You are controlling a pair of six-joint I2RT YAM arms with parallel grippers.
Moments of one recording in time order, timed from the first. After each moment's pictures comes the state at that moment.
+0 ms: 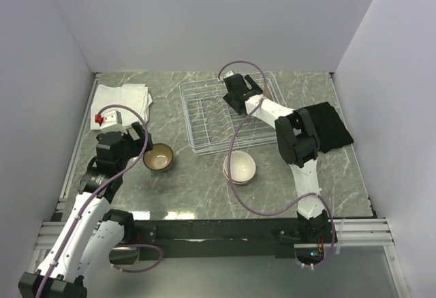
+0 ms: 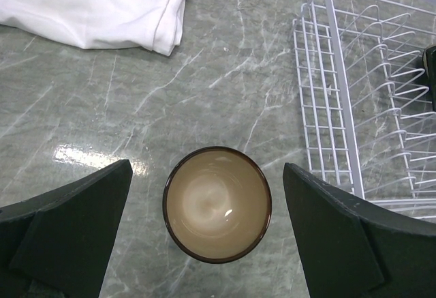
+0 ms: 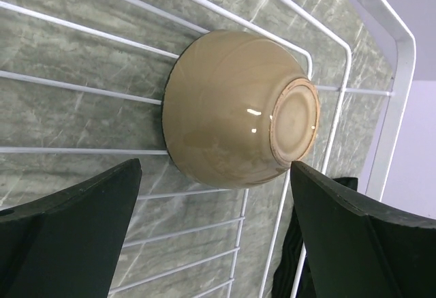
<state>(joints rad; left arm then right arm) -0.20 0.66 0.59 -0.32 -0.21 -0.44 0.48 2.21 1.71 -0.29 0.60 -0.44</state>
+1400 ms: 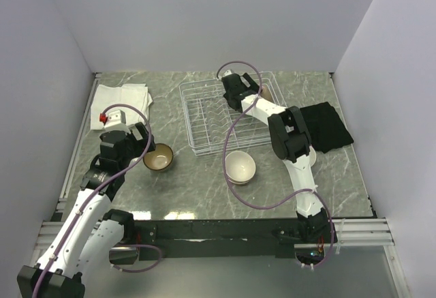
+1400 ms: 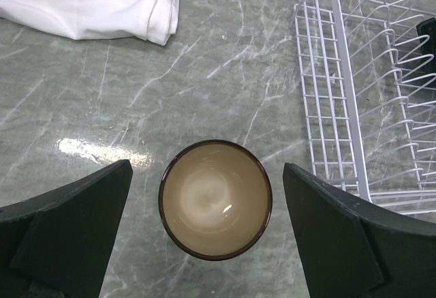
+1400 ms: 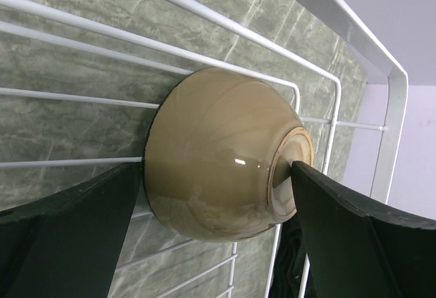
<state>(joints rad) -0.23 0.70 0.59 -0.32 -0.22 -0.44 0.47 2.35 1.83 -0.23 0.69 -0.49</state>
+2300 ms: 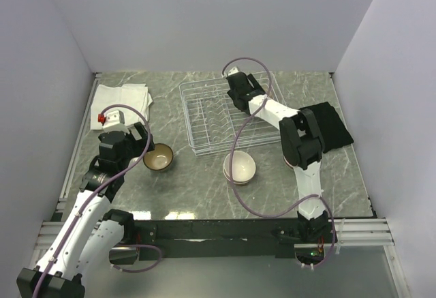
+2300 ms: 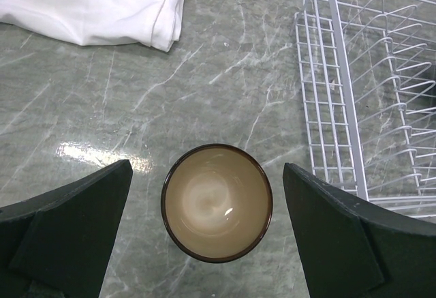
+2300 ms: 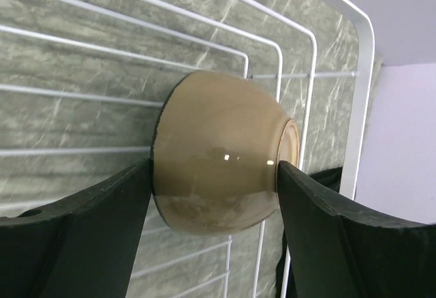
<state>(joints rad) -0.23 0.68 0.59 -0.32 -0.23 -0.44 0.47 2.16 1.66 -0.24 0.63 -0.40</state>
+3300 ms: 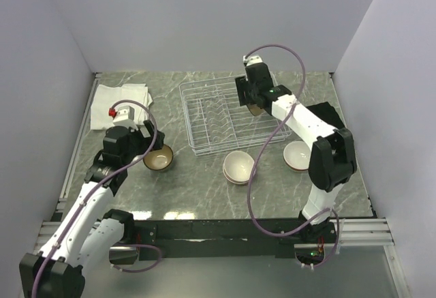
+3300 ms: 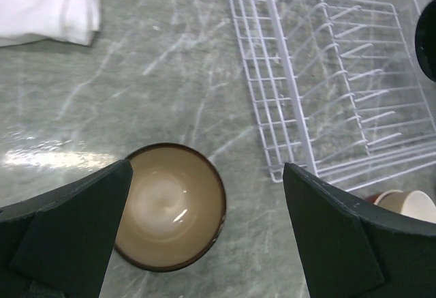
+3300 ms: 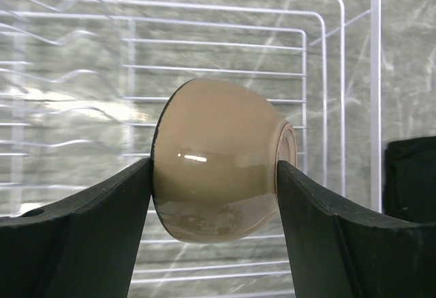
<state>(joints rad) -0.23 0.77 0.59 -0.22 -0.03 -0.44 0.44 1.79 1.52 -0.40 0.29 0.05</state>
